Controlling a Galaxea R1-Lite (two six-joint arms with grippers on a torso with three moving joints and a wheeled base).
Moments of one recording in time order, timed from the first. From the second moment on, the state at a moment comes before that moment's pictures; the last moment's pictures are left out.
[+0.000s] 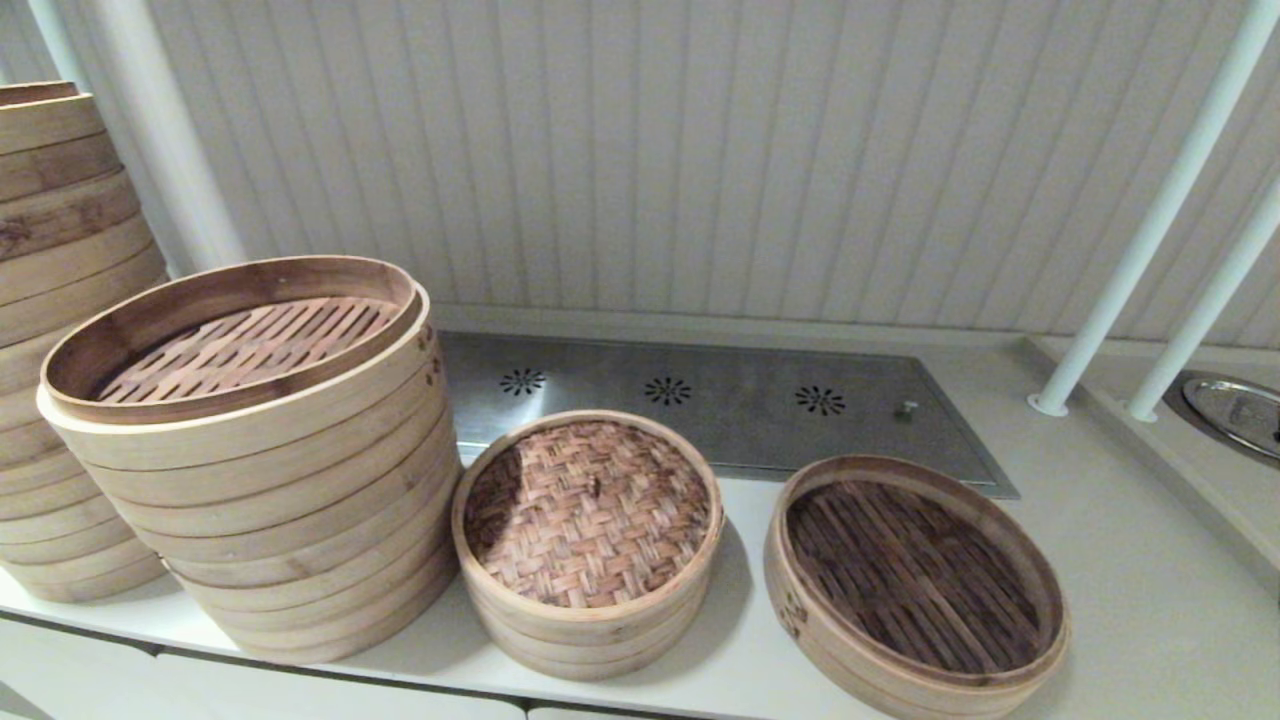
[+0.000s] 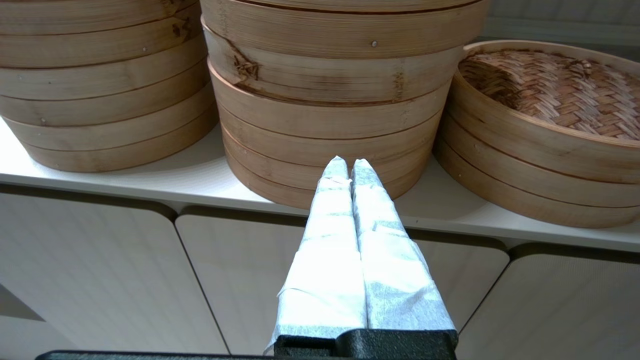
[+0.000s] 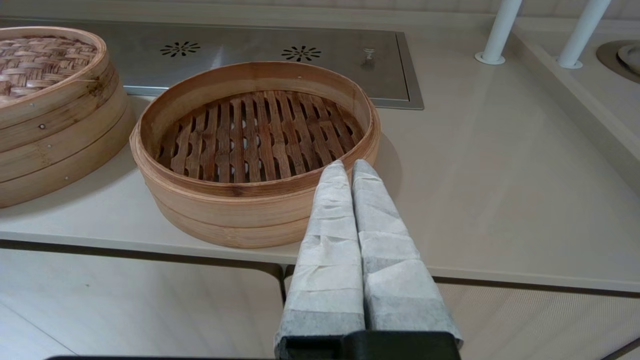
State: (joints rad) left arm 0.00 0.00 0.00 0.00 0.00 -0.01; right arm 0.00 0.00 0.00 0.00 0.00 0.02
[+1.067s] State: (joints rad) left arm 0.00 0.00 0.00 0.00 0.00 -0.01; right arm 0.02 0.70 -0.75 0.12 0.24 0.05
